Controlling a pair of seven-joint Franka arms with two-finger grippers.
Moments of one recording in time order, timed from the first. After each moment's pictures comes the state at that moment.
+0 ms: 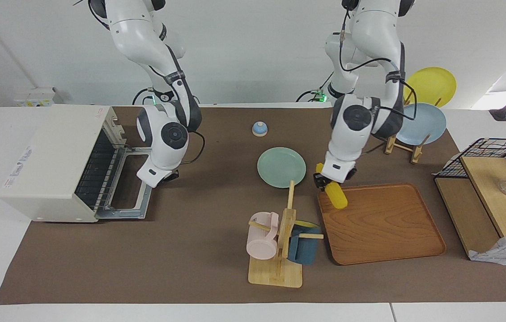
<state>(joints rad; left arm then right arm) -0.44 0.27 0.09 -1.94 0.02 2.23 -0.41 0.06 0.29 0.19 -1.98 -0.46 1.95 0.22</state>
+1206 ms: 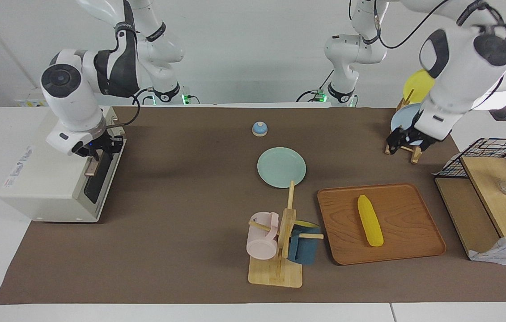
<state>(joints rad) -0.21 -0.01 0.10 -1.62 0.02 1.53 -0.09 -0.21 0.06 0.18 -1.80 -0.16 1.71 -0.21</state>
